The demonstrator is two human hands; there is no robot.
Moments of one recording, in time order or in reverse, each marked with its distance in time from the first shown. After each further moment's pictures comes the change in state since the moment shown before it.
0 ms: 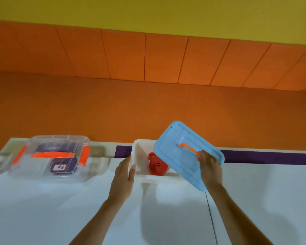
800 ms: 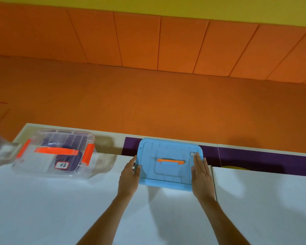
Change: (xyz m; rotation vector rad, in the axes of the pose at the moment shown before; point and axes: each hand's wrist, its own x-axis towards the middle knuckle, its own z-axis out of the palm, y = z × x) left_hand 0.044 -0.014 0.032 -0.162 0.036 -0.261; right_hand -0.004 -0.011 0.080 0.146 -0.232 -0.061
